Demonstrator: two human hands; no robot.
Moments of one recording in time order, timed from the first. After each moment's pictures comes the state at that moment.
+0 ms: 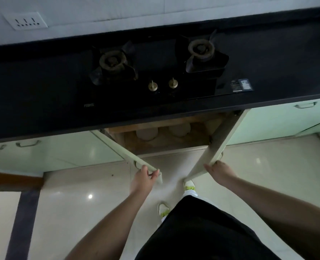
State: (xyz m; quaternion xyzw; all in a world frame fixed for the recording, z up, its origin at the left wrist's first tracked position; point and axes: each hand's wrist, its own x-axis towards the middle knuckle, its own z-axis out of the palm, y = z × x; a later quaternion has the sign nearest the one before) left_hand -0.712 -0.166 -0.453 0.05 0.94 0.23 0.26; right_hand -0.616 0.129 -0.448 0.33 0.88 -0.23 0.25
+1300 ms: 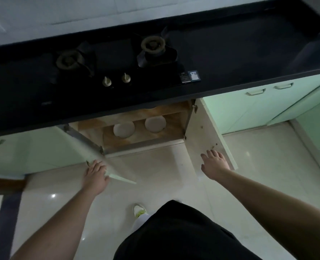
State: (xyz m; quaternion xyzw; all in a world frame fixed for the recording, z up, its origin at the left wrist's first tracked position) left_hand -0.675 -0.170 -0.451 0.19 0.96 -0.06 0.21; right_hand -0.502 0.253 -0.418 0.15 0.95 -0.03 0.27
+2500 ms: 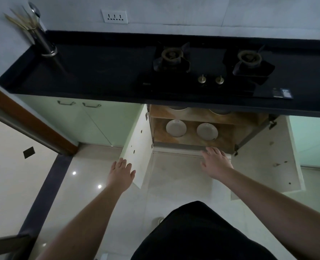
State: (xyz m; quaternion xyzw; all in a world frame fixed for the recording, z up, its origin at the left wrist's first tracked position) left_hand -0.632 -0.412 -0.429 0.11 0.98 -0.06 0.18; right_hand -0.599 -0.054 -0.369 0.02 0.98 -0.02 0.20
